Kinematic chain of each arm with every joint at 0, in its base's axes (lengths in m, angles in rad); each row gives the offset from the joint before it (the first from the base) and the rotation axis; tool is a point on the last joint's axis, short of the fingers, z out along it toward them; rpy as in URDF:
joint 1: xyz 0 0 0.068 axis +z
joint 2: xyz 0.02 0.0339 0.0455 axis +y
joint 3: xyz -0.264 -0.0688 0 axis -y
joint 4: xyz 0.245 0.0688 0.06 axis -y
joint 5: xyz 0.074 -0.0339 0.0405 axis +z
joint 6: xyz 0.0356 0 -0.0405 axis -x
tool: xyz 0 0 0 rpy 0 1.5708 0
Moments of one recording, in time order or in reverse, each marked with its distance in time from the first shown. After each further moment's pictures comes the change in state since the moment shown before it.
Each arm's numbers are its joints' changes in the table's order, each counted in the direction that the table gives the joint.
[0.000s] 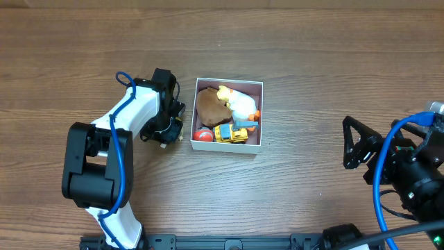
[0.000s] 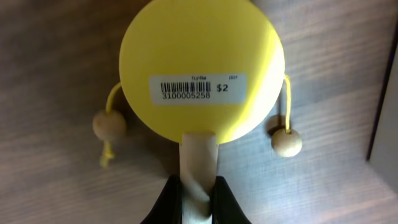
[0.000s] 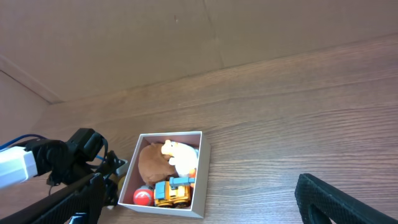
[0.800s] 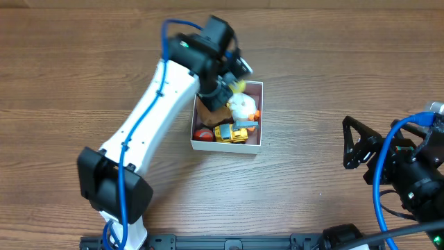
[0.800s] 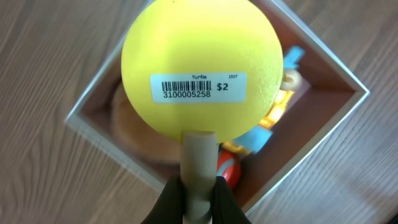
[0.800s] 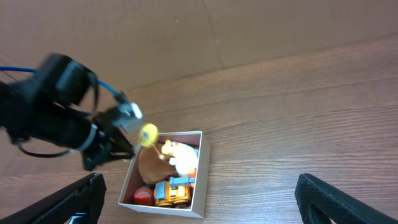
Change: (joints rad) left arm -0.327 -0.013 0.646 -0.303 -0.092 -0.280; right arm 0.000 0.000 0.000 0.000 -0.001 0.000
